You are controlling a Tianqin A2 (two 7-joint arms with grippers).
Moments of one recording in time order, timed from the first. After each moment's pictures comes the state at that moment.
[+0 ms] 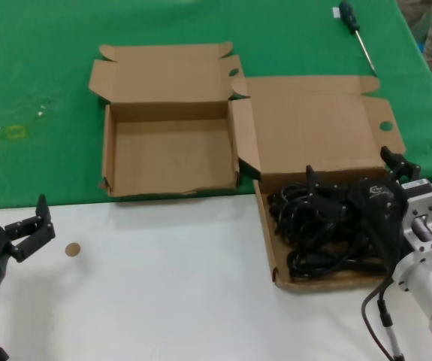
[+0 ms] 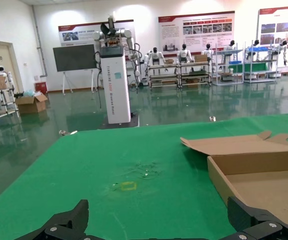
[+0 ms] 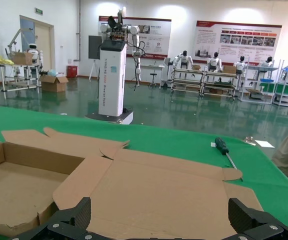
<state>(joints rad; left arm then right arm) 0.00 -0.30 1.60 -1.60 -1.80 0.00 0.00 0.04 0.29 -1.62 1.57 1.78 -0.02 -0.01</state>
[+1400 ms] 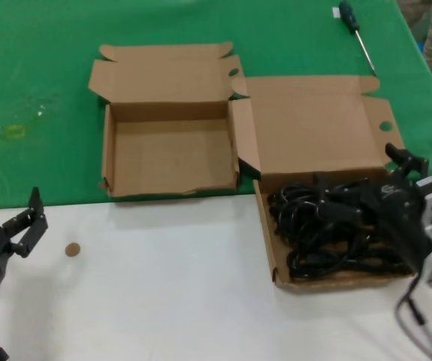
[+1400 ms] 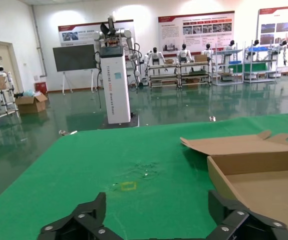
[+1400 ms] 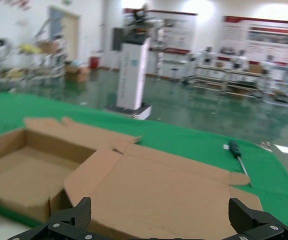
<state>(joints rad) 0.00 -0.30 1.60 -1.60 -1.80 0.00 0.00 0.03 0.53 -1.74 1.62 1.88 0.02 0.05</state>
